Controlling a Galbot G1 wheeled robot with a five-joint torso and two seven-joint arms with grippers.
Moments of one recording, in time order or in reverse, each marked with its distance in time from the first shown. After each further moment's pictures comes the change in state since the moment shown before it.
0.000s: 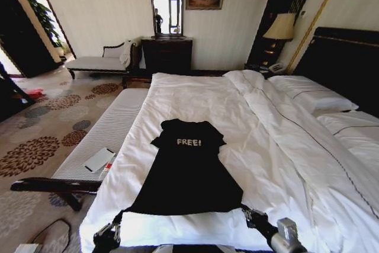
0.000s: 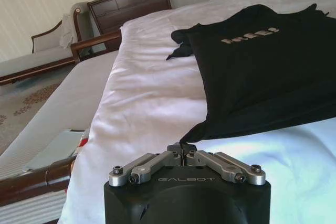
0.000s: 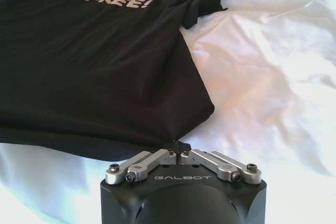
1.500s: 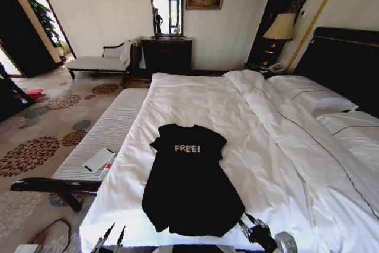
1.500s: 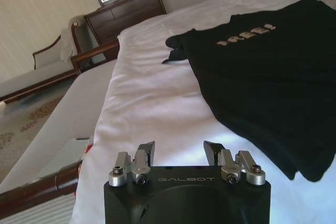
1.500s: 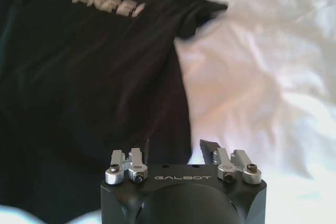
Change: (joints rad) left arm 0.027 -0.018 0.023 0.003 0.140 -0.032 -0.054; right arm 0.006 0.012 -0.003 0.015 -0.082 0.012 0.031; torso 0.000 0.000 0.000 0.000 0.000
